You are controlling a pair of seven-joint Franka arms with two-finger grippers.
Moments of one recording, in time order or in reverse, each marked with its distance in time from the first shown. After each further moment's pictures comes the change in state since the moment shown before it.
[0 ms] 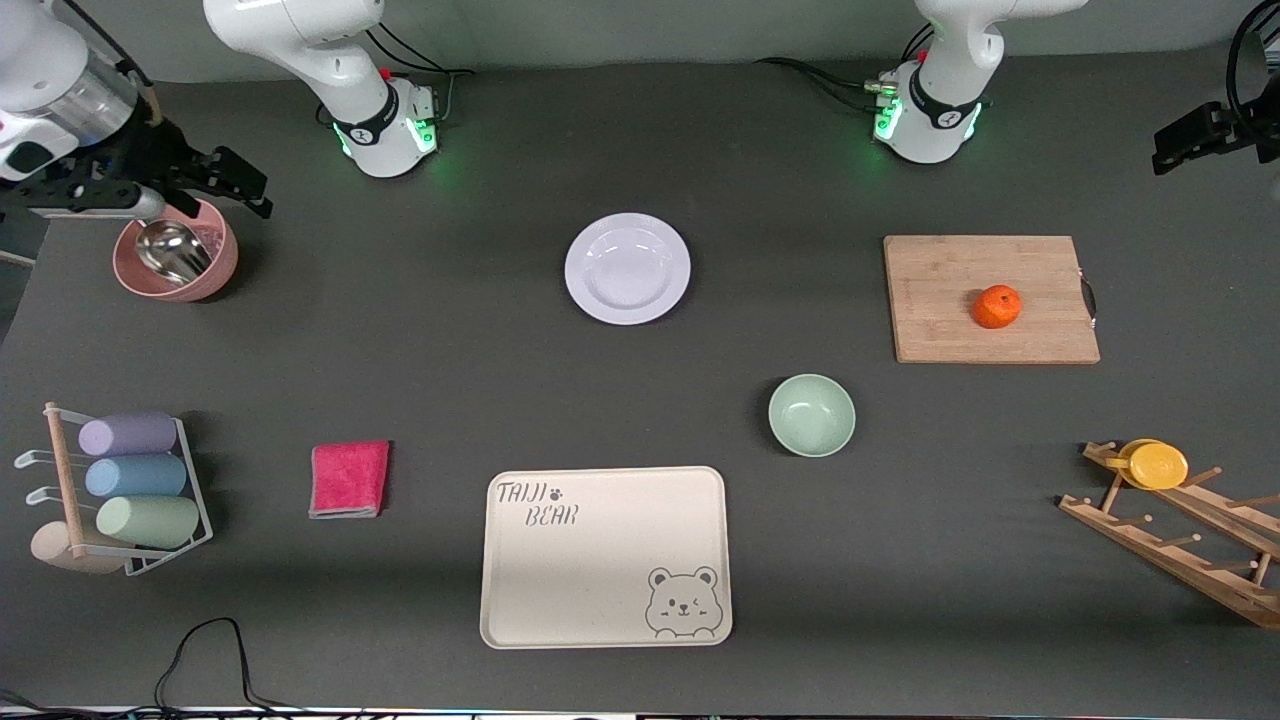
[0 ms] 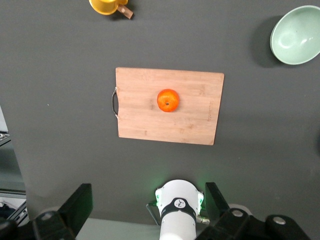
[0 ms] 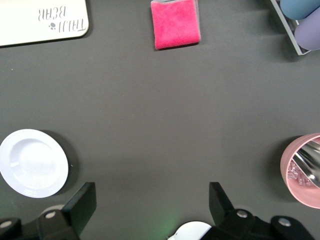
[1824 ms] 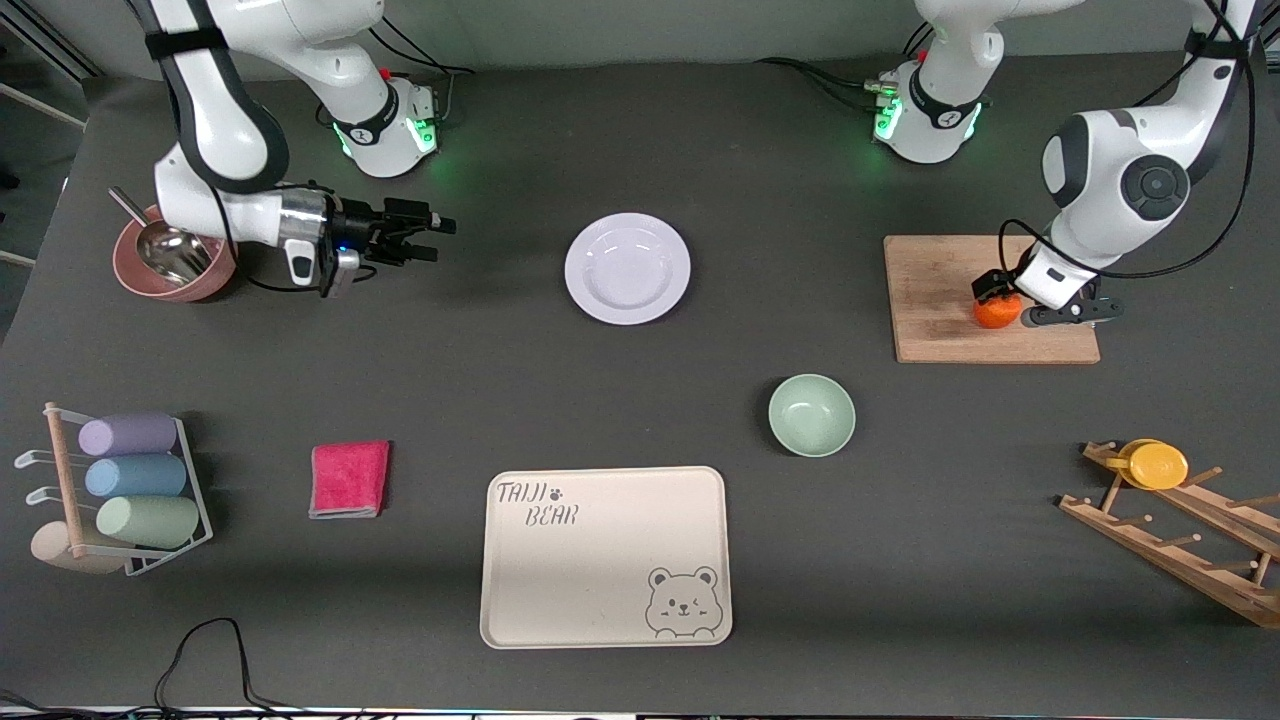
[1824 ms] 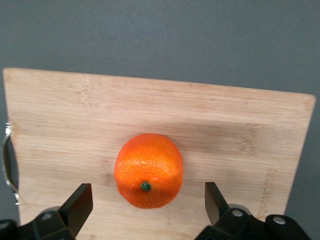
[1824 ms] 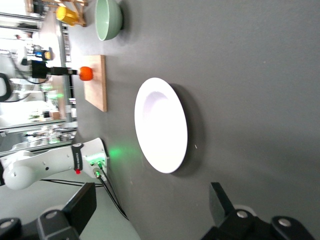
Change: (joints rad) left arm 0.076 0.116 0.016 -1.049 -0.005 1.303 -0.046; right arm -0.006 0.238 -0.041 -0.623 1.152 0.376 -1.064
